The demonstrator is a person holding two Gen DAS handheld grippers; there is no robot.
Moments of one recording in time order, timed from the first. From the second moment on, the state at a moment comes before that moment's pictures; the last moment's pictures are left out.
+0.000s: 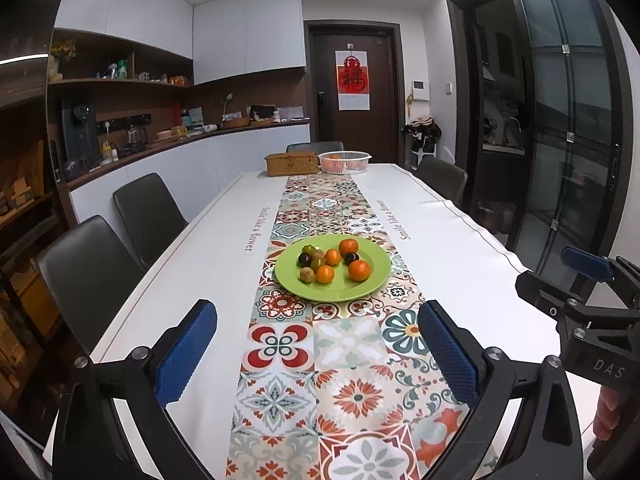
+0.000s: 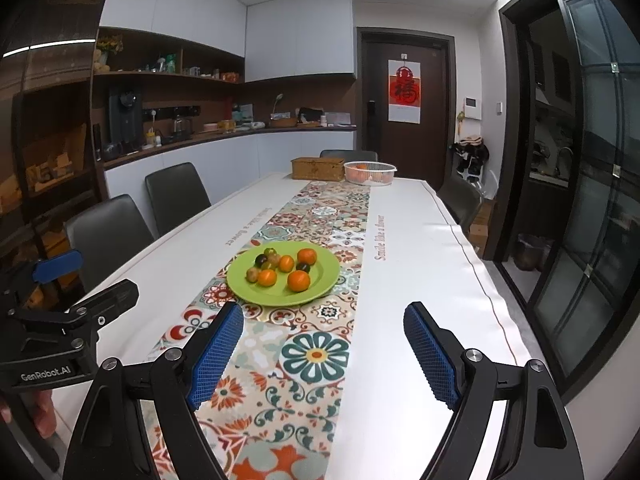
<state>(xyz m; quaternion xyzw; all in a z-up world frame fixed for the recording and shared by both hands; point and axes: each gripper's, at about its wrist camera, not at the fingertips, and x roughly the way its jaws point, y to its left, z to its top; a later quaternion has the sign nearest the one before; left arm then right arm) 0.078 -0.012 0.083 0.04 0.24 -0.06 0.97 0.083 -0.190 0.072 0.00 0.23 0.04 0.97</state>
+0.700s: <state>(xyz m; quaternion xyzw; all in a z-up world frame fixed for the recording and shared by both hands) 0.049 -0.017 0.078 0.05 0.24 -0.06 0.97 0.045 -0.199 0.064 -0.01 0.22 0.03 0.97</state>
